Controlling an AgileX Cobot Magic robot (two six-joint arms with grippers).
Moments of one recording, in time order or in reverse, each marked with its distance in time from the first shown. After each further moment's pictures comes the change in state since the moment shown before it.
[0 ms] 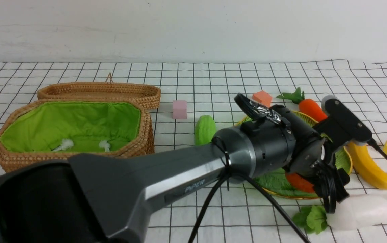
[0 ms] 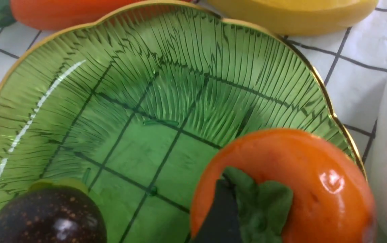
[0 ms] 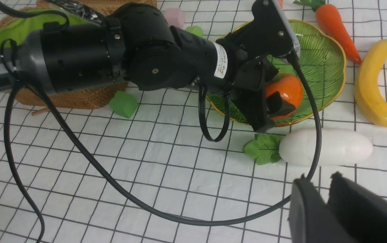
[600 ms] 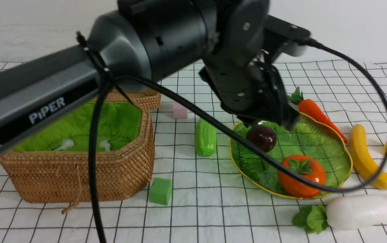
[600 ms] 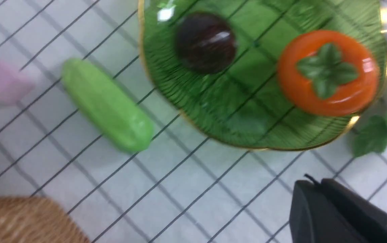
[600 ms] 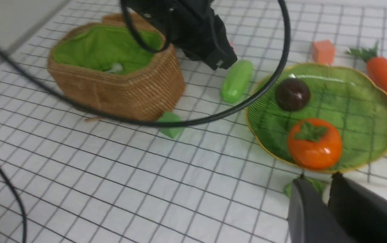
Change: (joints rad) right arm 0.000 0.000 0.000 0.185 -0.099 -0.184; left arm 0.168 -0.334 -0.008 -0.027 0.575 -0.218
